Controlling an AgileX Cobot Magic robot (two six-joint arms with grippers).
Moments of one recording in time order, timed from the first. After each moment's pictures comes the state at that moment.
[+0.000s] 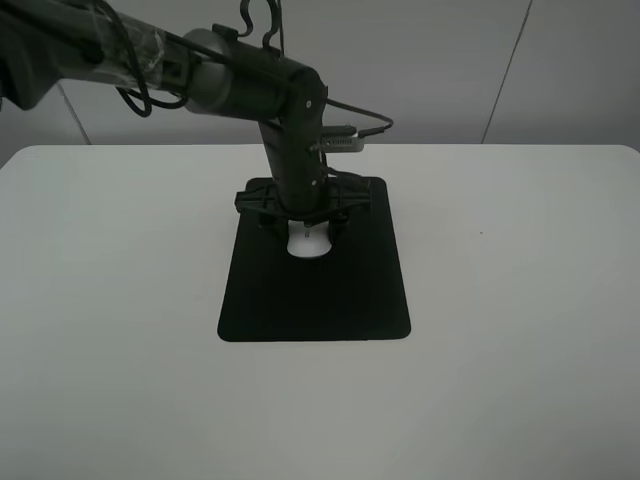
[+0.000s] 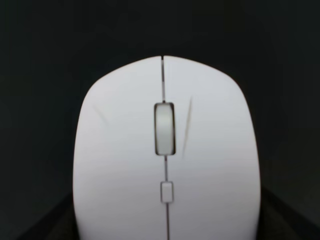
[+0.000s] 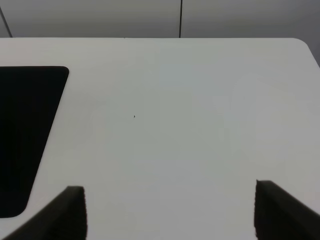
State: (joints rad) left arm -0.74 2.28 -1.65 0.00 0.85 -0.70; right arm -0.01 -0.01 -0.51 -0.06 1.07 0.03
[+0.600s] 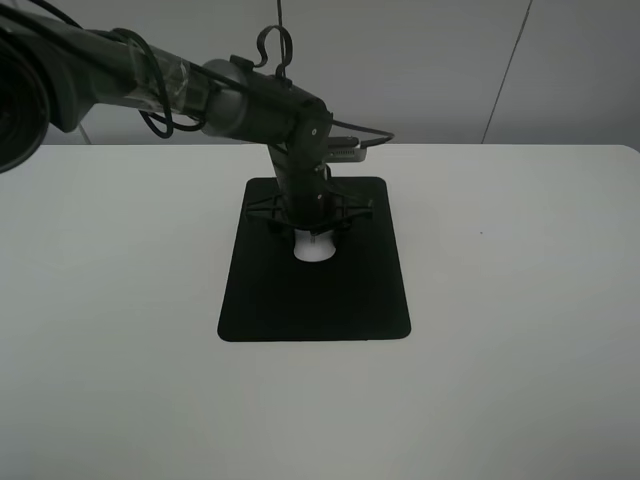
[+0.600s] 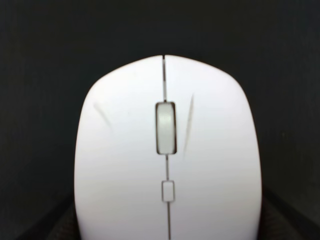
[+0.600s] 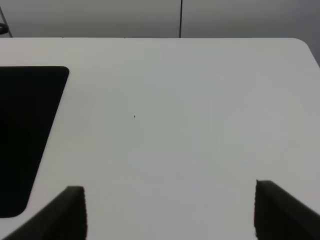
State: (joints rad) left arm -0.74 2.34 -1.66 0.04 0.75 -0.73; right arm -0.01 -0.01 -0.51 -0.06 1.07 0.03
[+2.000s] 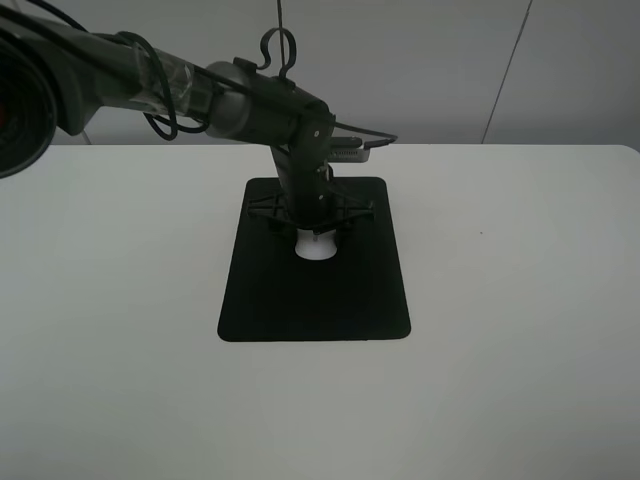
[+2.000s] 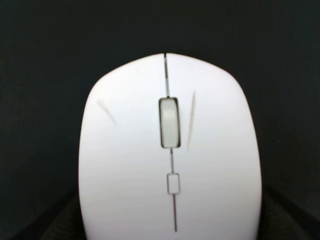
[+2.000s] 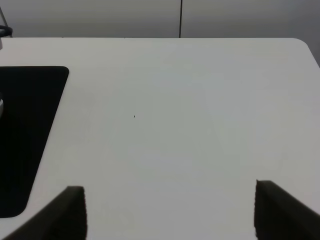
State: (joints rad) left arm -0.74 2.35 -1.67 0.05 0.74 -0.71; right arm -0.01 -0.01 -0.51 -0.06 1.07 0.03
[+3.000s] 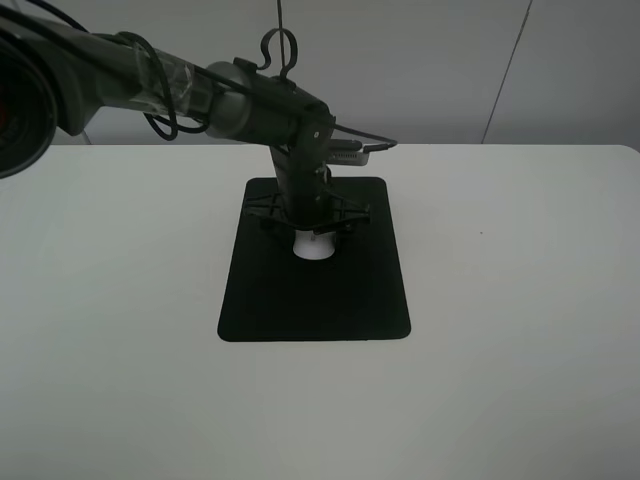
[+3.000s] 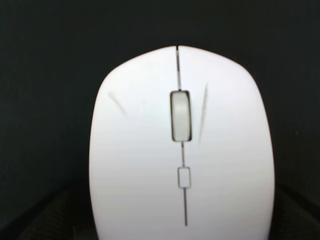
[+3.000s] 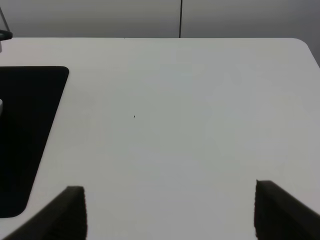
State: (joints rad) left arm -0.74 2.35 -1.67 0.08 0.77 -0.69; right arm -0.01 -0.01 -0.51 -0.06 1.07 0.03
